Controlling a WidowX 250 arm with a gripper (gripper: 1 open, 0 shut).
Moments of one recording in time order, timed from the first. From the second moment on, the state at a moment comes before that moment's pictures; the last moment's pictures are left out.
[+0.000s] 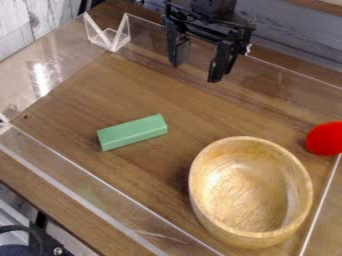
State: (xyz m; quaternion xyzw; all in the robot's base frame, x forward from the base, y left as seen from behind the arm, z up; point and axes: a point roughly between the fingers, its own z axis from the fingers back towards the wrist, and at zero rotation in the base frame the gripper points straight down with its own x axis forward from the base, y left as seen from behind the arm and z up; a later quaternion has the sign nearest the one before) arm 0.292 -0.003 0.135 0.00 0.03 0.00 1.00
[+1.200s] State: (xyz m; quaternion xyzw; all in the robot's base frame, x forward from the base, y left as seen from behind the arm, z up) arm 0.314 -0.154 0.081 0.00 0.06 -0.04 1.00
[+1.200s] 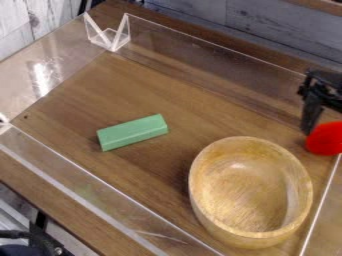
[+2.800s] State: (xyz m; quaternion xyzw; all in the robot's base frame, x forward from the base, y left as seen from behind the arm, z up) arm 0.362 -0.153 0.046 0.06 0.03 -0.13 0.99
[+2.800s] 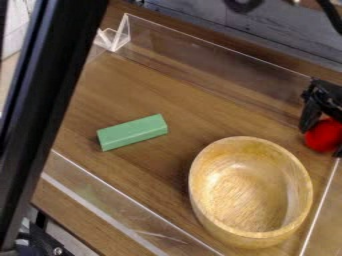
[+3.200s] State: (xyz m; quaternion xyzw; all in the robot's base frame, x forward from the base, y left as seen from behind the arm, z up) arm 0.366 -0.153 0.045 0.08 0.02 -0.15 0.99
